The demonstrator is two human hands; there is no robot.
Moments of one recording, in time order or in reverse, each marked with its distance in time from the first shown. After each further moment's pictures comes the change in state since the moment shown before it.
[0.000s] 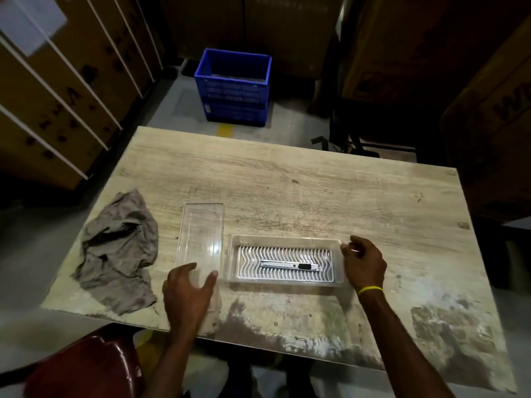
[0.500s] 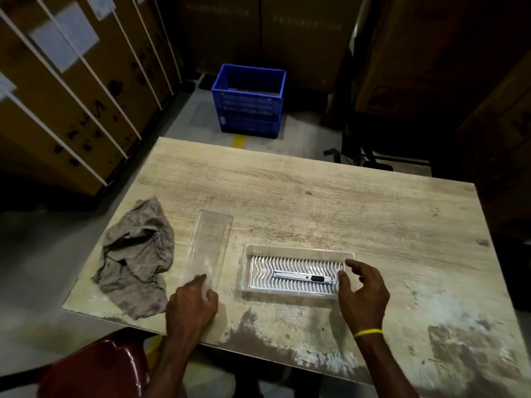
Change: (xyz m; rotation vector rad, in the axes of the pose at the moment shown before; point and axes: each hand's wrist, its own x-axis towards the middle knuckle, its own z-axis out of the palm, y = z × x) left_hand 0.003 -0.005 -0.030 0.306 -0.020 0.202; right_hand -0.056 0.003 0.013 0.061 0.113 -0.368
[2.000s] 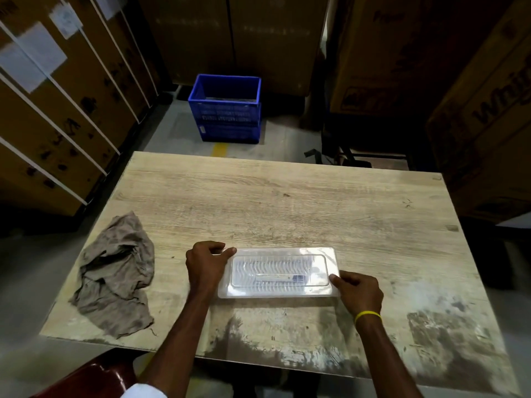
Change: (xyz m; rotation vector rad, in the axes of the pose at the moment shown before) left_hand 0.059 0.105 0.000 -0.585 -0.012 -0.122; right_hand 0.025 0.021 -0.030 -0.001 -0.189 0.608
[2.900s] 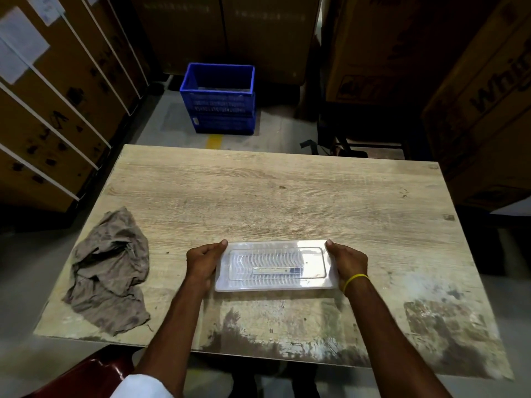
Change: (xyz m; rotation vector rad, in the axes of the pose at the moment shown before) left_hand 0.017 -0.030 0.016 -0.538 -0.211 -0.440; right_hand 0.049 -0.016 0.032 0.454 -0.048 0.175
